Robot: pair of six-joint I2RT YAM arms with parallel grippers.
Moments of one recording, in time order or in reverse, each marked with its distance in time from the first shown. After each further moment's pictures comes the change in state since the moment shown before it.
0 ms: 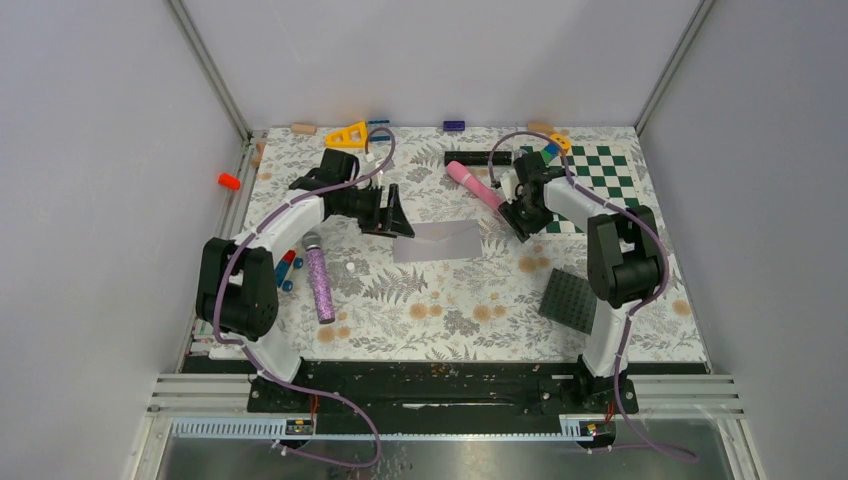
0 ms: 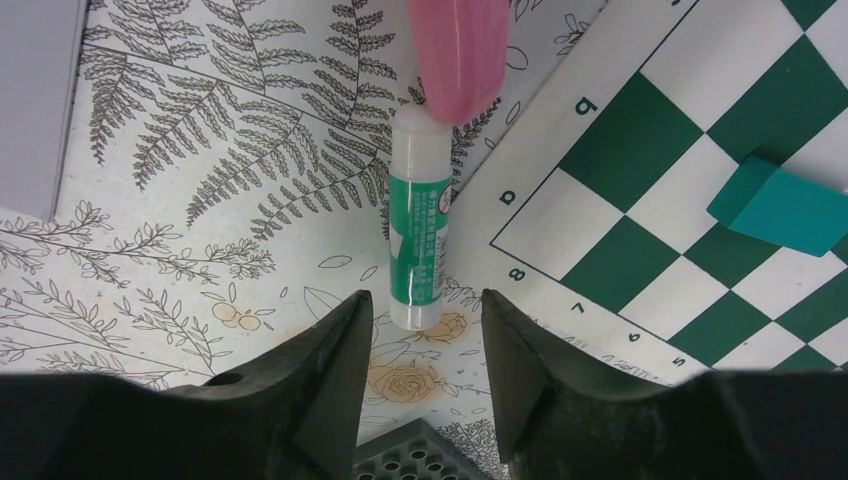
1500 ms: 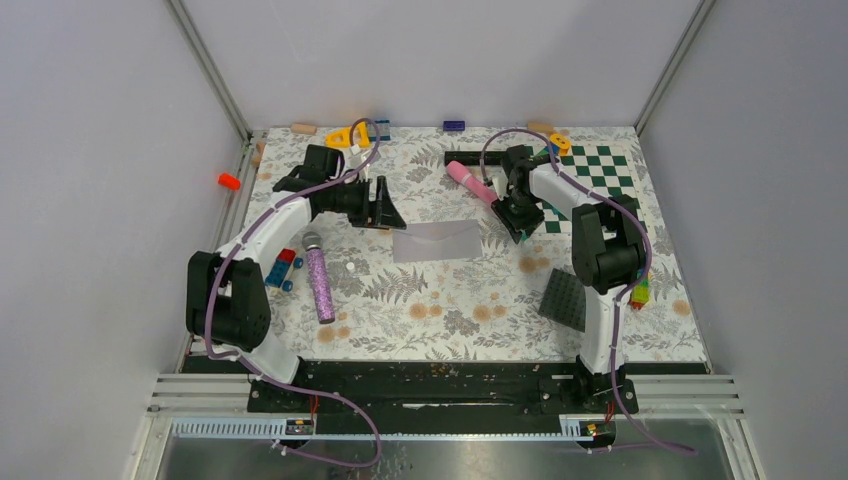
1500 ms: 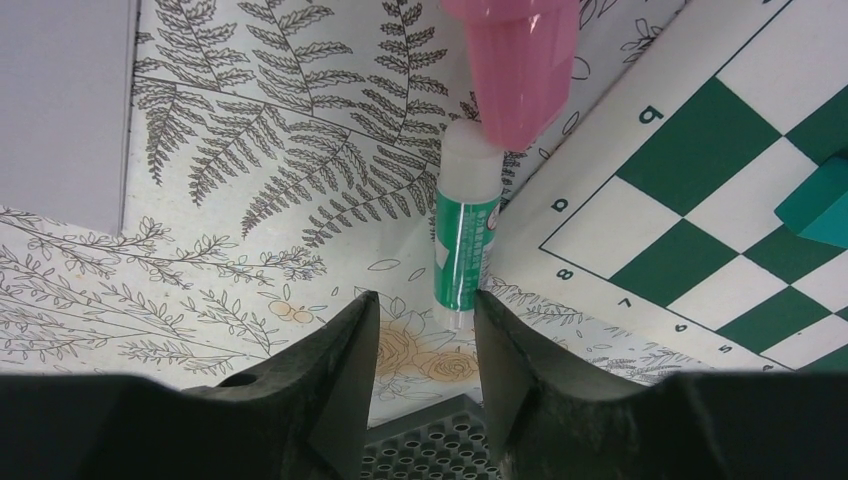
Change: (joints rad) left arm 0.056 -0.074 -0.008 0.003 0.023 -0.004; right arm 0.041 0.148 0.223 -0.232 0.010 0.098
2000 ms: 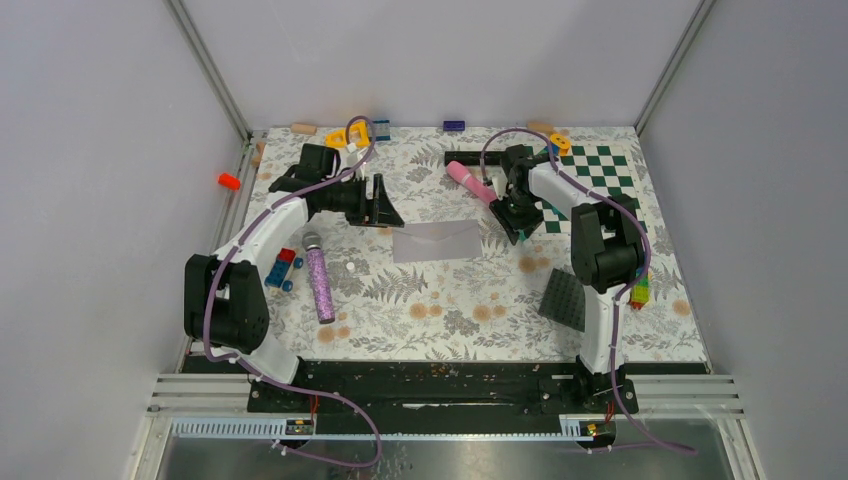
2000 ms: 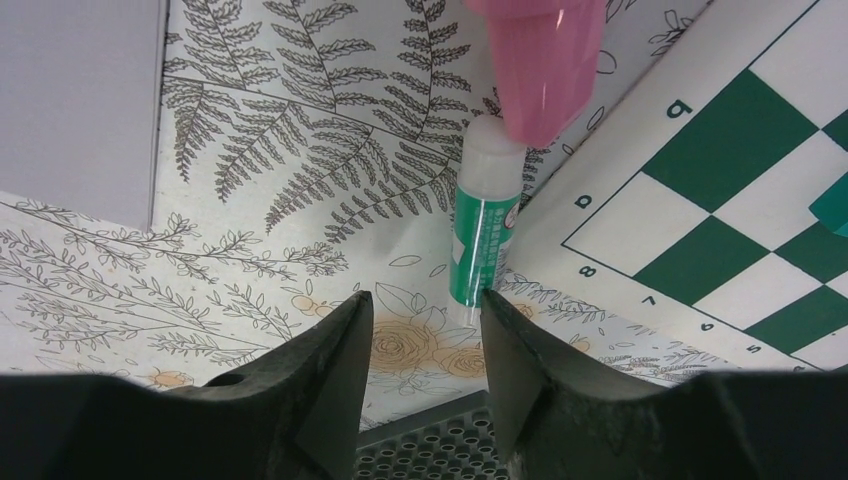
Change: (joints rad) left arm 0.017 -0.017 0.000 0.000 0.015 -0.003; right arm 0.002 0.010 0.020 -0.032 -0.028 0.032
